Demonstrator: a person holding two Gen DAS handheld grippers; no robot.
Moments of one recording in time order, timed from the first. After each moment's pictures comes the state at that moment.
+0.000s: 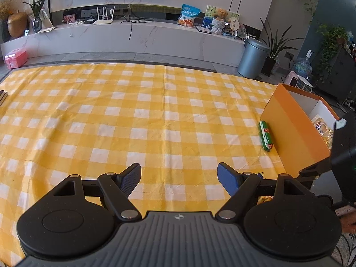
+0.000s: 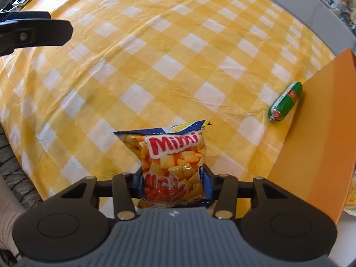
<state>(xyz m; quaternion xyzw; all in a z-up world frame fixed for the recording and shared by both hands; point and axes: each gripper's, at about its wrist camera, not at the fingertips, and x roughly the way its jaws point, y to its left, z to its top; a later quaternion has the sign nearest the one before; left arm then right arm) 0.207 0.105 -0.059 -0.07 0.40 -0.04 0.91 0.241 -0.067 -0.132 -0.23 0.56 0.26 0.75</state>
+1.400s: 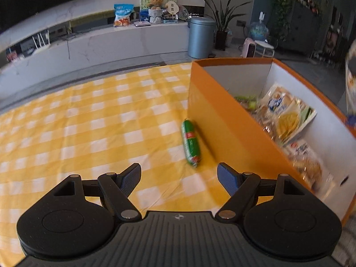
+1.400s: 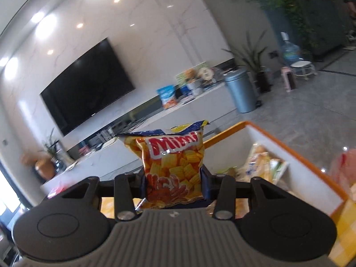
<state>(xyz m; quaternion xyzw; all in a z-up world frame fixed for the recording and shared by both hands) 0.284 -0.058 -0.085 0.03 0.40 -0.16 0.90 0.169 -0.268 -0.023 0.25 0.19 0.03 0.95</state>
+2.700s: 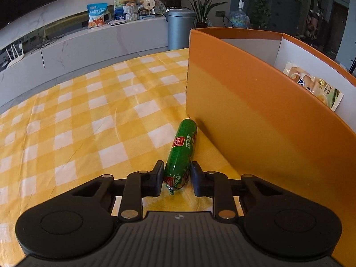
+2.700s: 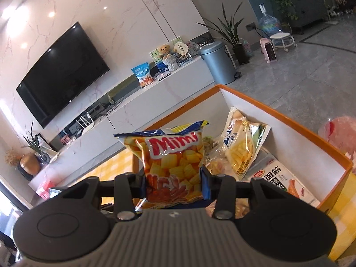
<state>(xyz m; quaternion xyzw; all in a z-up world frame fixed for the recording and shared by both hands) 0.342 -0.067 -0.140 0.08 0.39 -0.21 0.89 0.194 -0.273 -0.062 0.26 0.26 -0.01 0.93</state>
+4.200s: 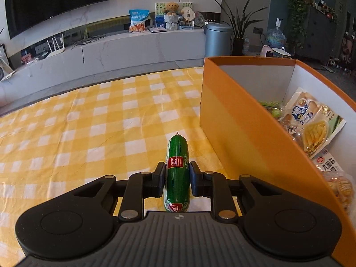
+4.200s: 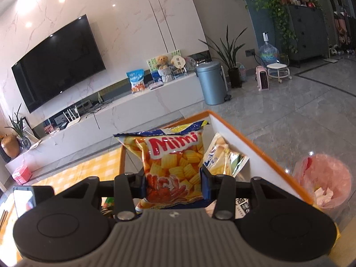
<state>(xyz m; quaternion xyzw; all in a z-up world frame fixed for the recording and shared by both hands) 0.292 -0.076 -0.099 0.04 0.38 -0.10 0.92 0.174 -0.274 -0.036 0.17 0.24 -0.04 0.95</state>
